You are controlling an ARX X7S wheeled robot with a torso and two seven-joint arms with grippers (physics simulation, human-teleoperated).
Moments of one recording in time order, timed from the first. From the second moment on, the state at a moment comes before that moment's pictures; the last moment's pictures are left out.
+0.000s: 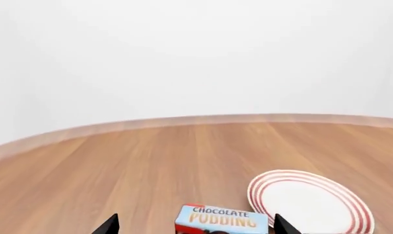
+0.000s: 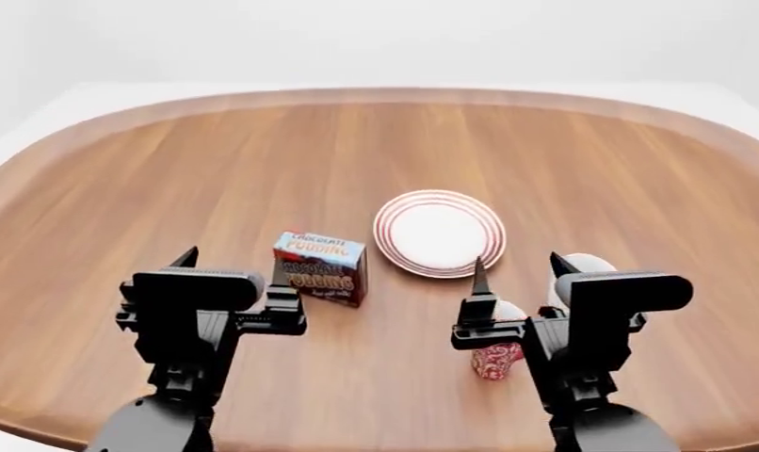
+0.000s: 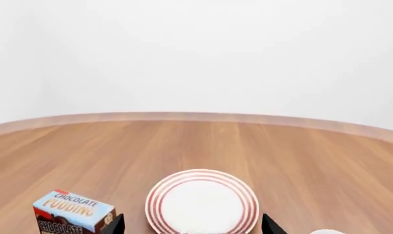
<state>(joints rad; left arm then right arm) -0.23 -0.17 0.08 0.49 -0.20 -0.65 -0.13 0.21 0.20 -0.07 -0.55 0.27 0.69 0.13</state>
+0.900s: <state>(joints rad) -0.24 -0.20 0.09 0.50 -0.22 -0.65 -0.15 0.21 0.22 -0.08 -0.55 0.32 0.68 0.12</state>
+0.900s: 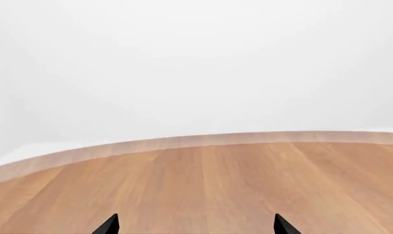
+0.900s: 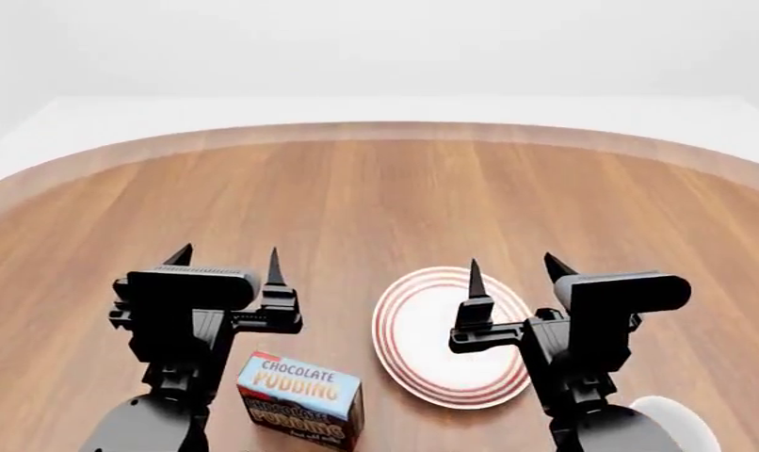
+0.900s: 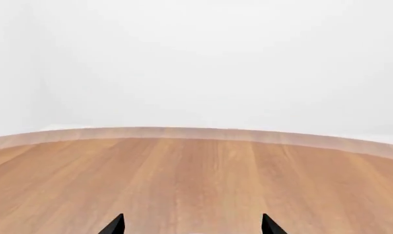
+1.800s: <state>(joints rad) -0.22 -0.22 0.09 0.48 -0.24 -0.61 -0.17 0.26 0.27 -0.13 -0.66 0.40 0.87 0.12</state>
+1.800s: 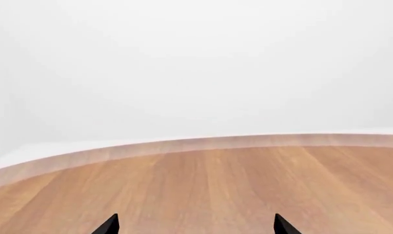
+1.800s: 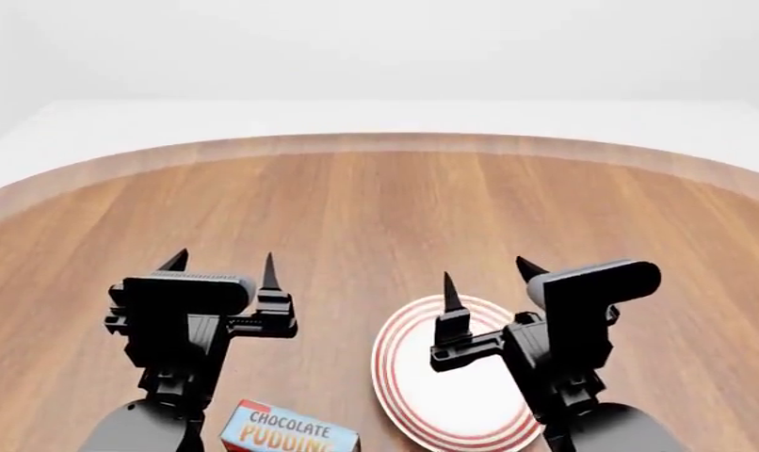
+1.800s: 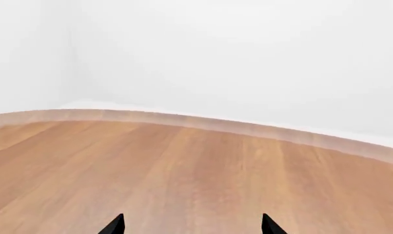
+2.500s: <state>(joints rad) -0.23 -0.23 0.10 0.47 -0.25 -0.61 -0.19 0.58 0.55 -0.10 -0.78 1.27 1.52 0.31</state>
